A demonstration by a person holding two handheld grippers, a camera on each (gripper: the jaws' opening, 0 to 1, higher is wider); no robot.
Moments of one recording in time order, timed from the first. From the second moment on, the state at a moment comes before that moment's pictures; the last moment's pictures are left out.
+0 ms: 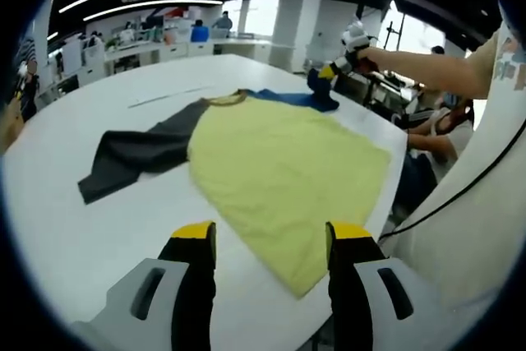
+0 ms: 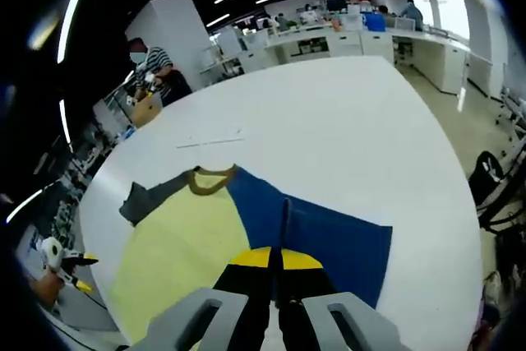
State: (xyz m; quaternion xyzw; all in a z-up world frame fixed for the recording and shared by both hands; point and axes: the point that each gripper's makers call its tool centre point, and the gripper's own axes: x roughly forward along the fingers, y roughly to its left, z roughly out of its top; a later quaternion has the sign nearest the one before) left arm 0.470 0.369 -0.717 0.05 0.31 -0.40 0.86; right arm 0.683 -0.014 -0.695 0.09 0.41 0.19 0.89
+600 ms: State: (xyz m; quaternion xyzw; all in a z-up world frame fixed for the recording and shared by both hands) left arm 0.471 0.374 -0.718 0.04 0.32 -0.39 0.86; right arm 0.698 0.039 -0.700 0.09 0.42 0.22 0.87
